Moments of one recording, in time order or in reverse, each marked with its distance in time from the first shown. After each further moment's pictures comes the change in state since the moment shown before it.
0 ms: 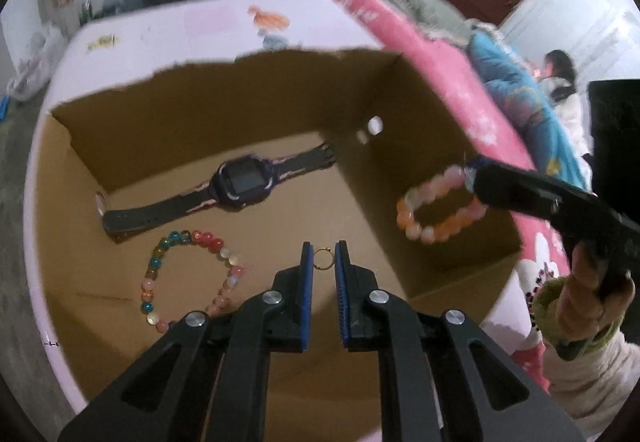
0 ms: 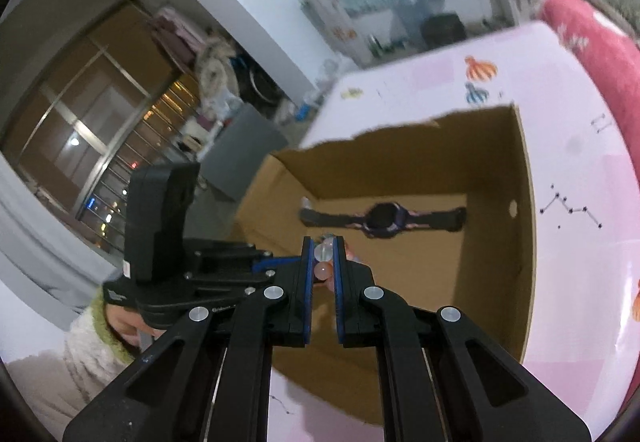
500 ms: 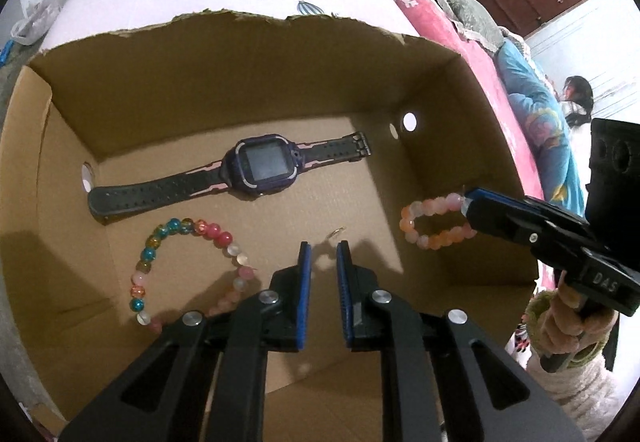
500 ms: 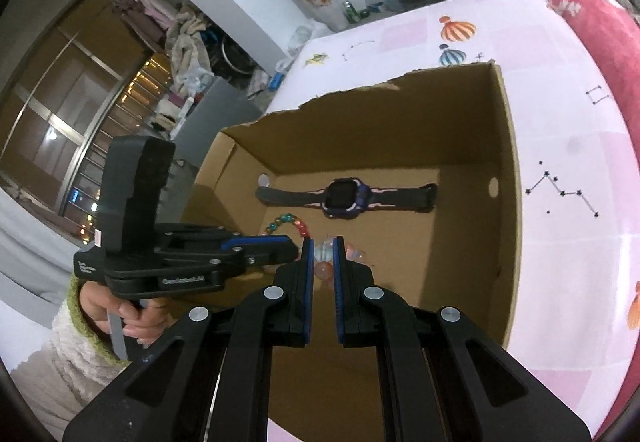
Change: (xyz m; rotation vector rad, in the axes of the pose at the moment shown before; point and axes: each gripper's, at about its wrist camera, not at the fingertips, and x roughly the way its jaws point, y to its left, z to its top) left arm 0.017 0.031 0.013 -0.140 0.081 -0.050; right arm 0.010 -0.020 0.004 0.028 0.109 -0.079
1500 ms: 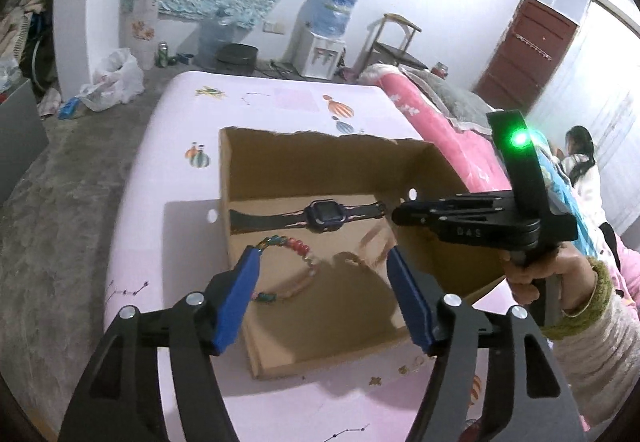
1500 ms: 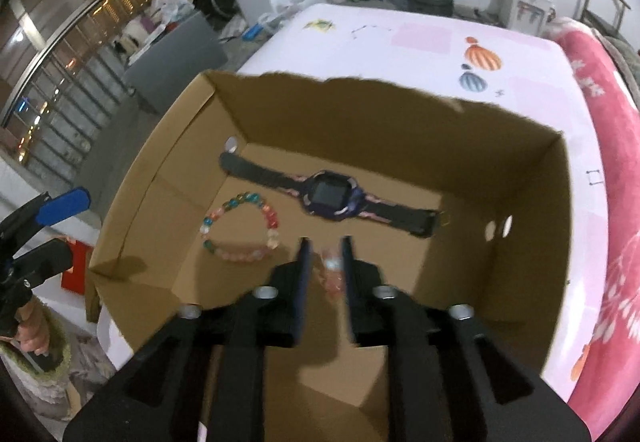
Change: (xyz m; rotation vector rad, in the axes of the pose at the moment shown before) left arm -0.124 0.003 -0.097 0.022 -0.462 0.149; right arm 0.046 0.052 0.013 -0.255 0.122 -0.265
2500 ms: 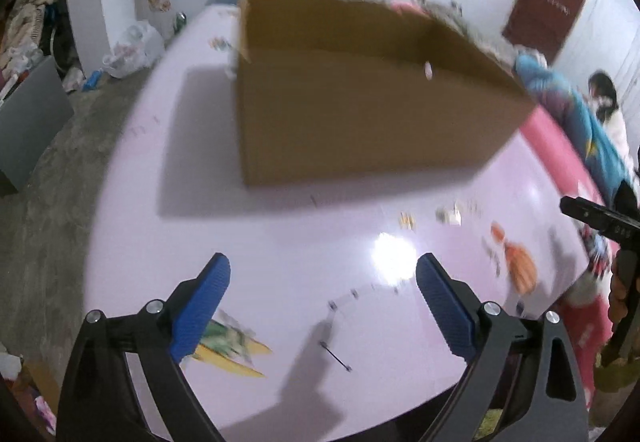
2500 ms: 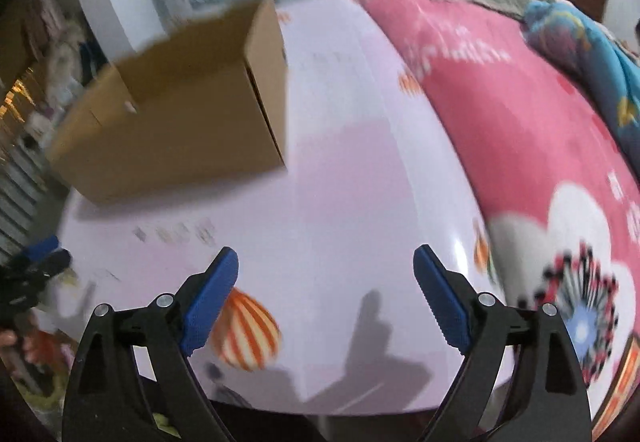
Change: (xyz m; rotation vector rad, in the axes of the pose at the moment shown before) left arm 0.015 -0.018 -0.162 0.064 0.149 0.124; right arm -0.082 -0.027 -0.249 0.402 -0.159 -0.377
